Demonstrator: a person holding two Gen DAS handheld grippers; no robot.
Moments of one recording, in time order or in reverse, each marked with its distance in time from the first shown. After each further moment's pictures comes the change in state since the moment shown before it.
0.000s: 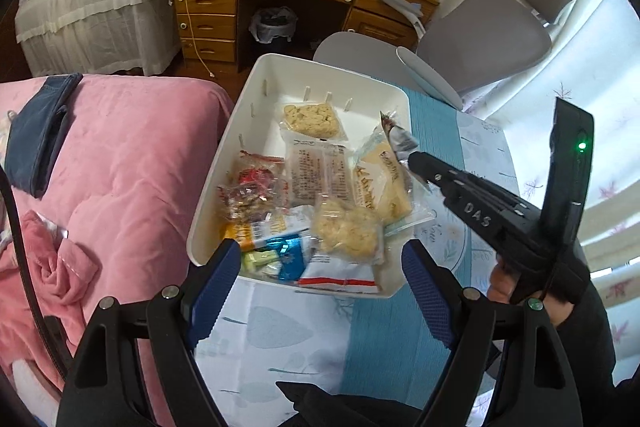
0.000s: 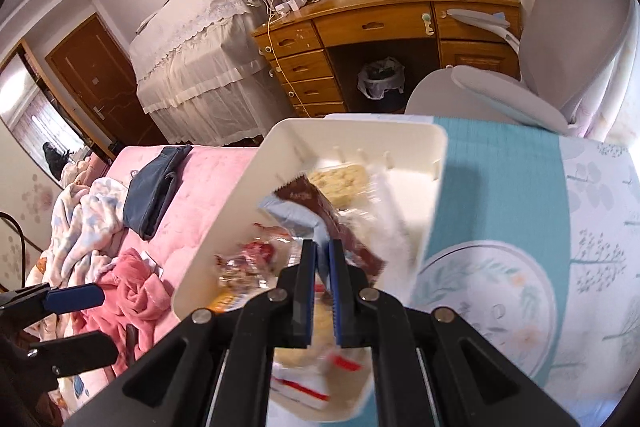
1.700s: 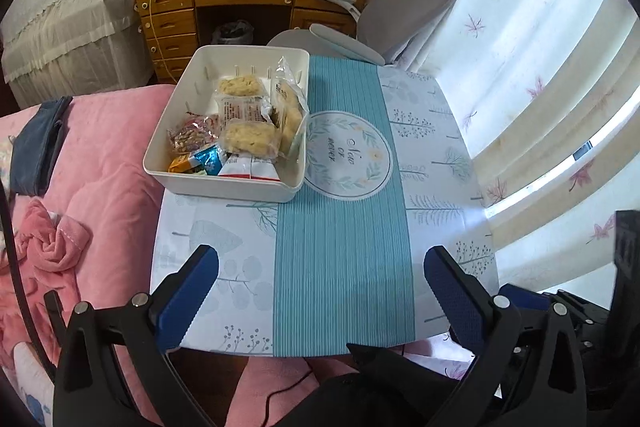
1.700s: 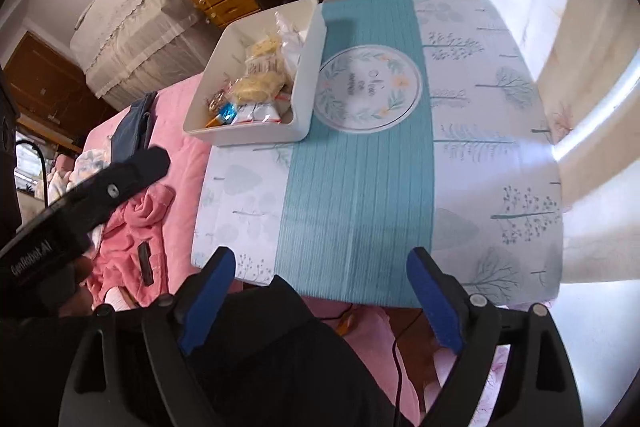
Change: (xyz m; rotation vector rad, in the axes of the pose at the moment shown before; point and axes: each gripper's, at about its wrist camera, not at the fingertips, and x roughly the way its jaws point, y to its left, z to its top) left arm -0.087 -0.132 -0.151 0.138 -0.038 -0.005; right arm -0.242 -0.005 -0.191 0.241 0.238 -0.163
